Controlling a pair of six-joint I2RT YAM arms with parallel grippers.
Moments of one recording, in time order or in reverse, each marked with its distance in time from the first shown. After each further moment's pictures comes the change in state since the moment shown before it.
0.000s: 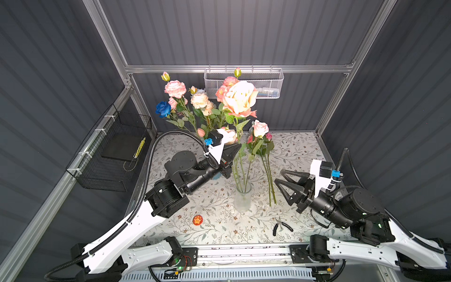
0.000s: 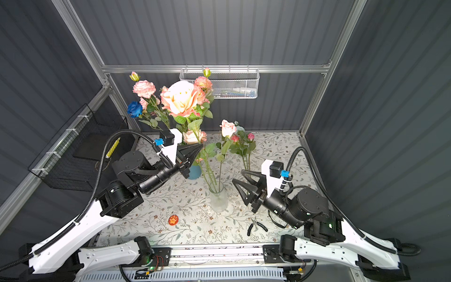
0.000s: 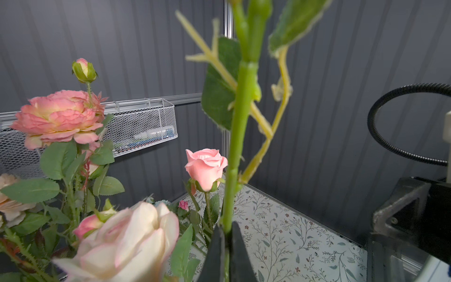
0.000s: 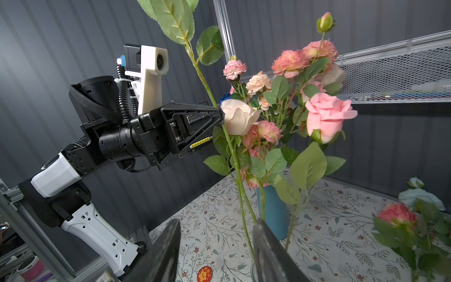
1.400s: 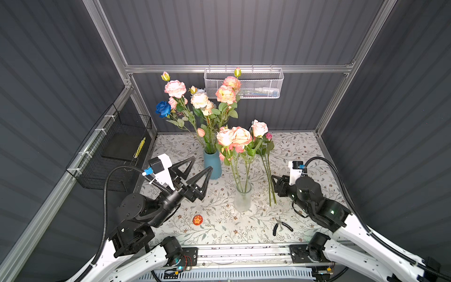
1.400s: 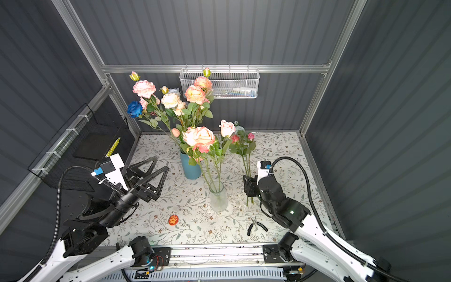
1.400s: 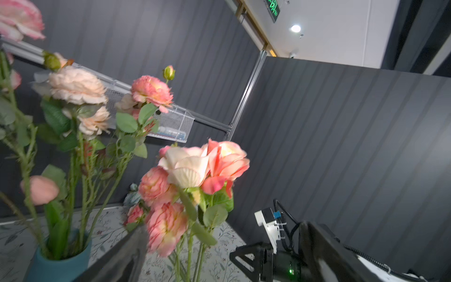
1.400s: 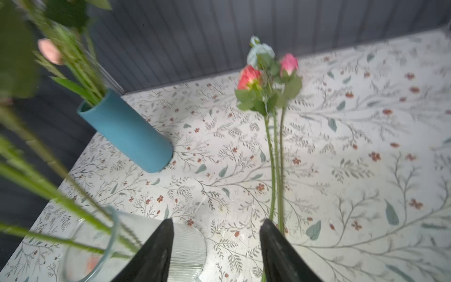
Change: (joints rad) left arm 0.000 -0.531 -0.383 0.012 -0.150 -0.395; right arm -0.558 0.214 -0.310 -0.126 -0.033 0.333
